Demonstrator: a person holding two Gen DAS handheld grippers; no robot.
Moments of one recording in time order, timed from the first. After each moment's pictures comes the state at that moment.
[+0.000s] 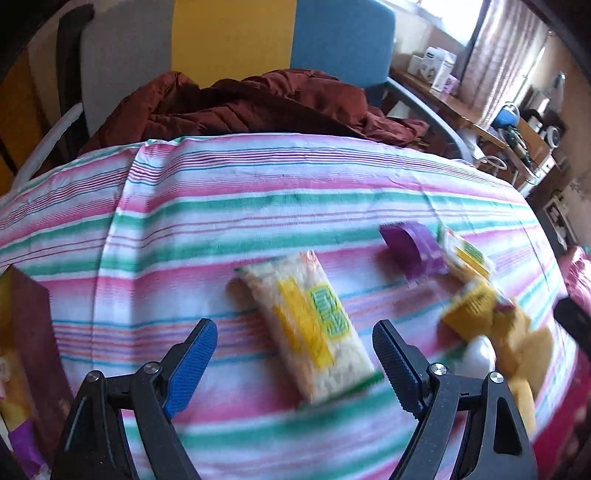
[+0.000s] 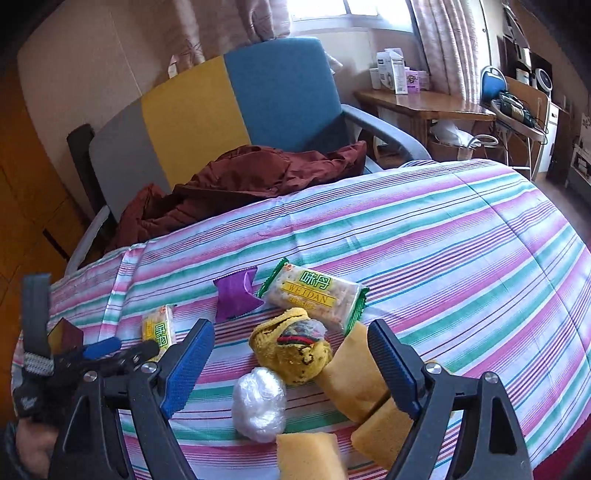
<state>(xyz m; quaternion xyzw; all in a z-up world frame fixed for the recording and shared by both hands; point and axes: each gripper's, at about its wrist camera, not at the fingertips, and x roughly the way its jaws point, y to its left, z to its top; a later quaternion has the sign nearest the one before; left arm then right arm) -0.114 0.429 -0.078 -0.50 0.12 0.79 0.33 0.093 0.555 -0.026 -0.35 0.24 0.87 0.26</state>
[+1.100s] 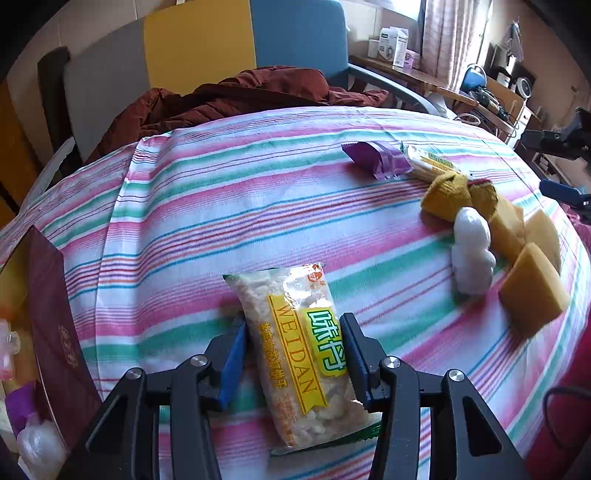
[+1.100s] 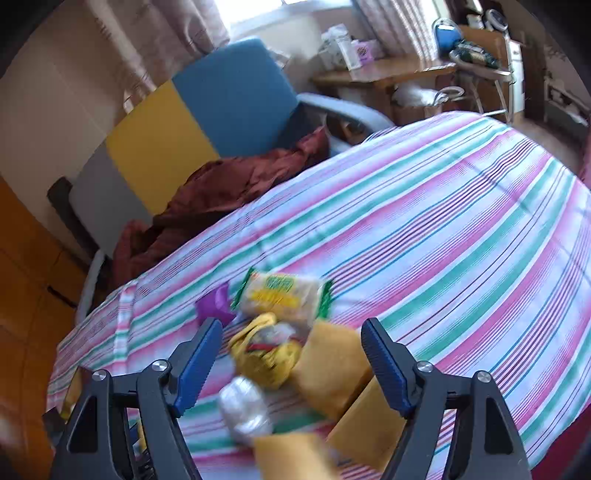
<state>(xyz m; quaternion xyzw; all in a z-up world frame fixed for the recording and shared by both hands) -0.034 0.374 -0.101 -0.44 0.20 0.79 0.38 0.126 0.590 -0.030 -0.33 0.35 0.83 0.27</state>
